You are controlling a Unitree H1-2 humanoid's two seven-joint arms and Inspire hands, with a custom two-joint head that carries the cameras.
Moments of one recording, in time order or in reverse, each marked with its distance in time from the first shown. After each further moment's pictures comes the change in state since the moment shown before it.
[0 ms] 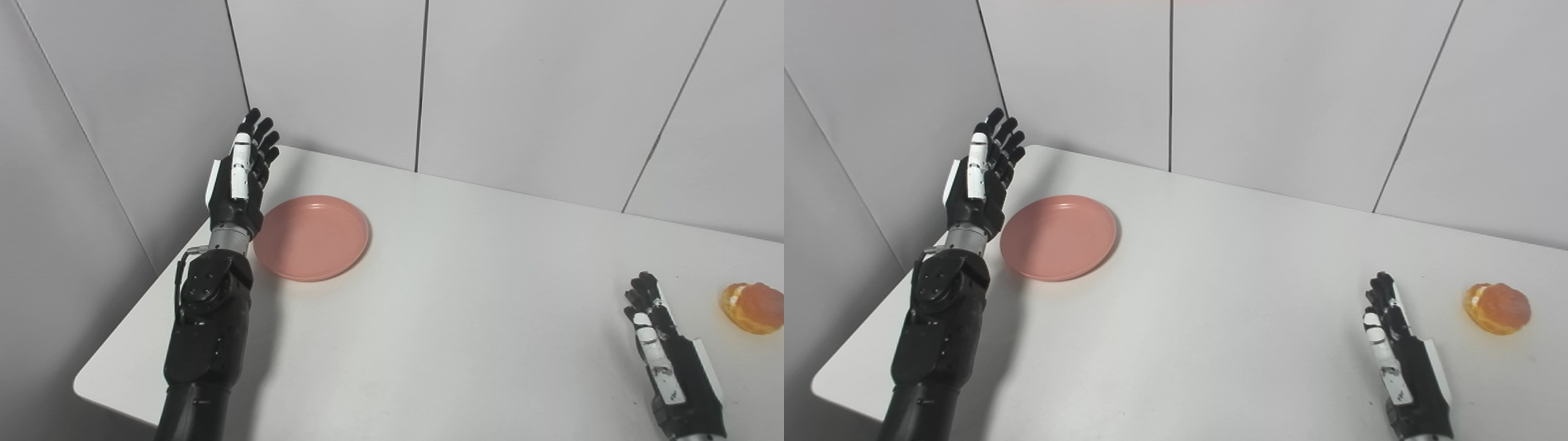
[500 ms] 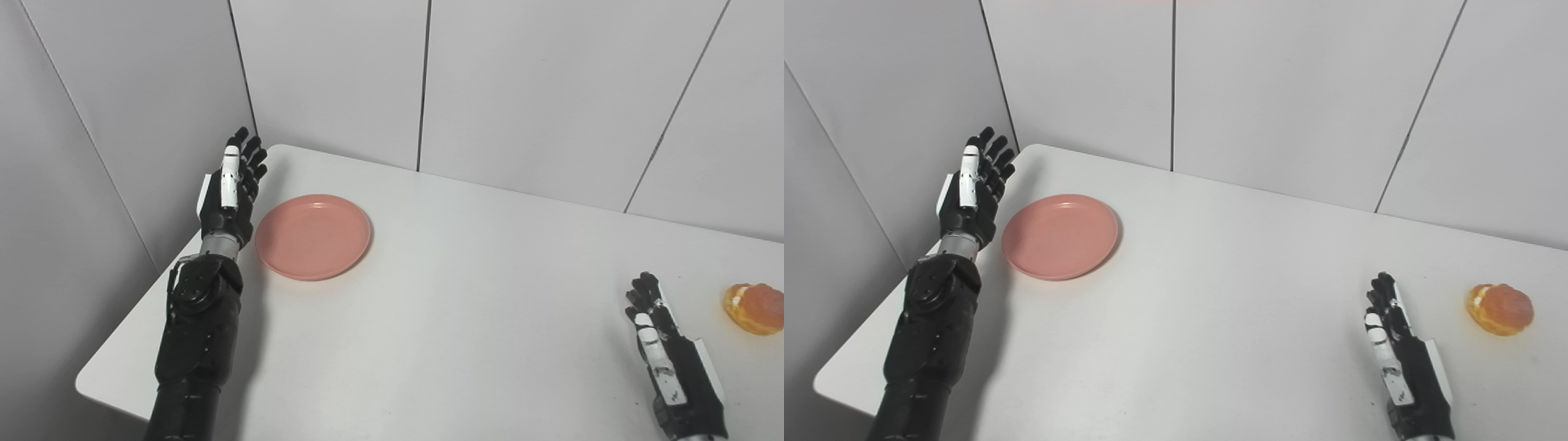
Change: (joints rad) left arm 0.003 0.023 0.020 0.117 -0.046 -0.002 -0.005; right arm 0.000 -0.001 0.000 -0.001 -0.002 0.000 0.000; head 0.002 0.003
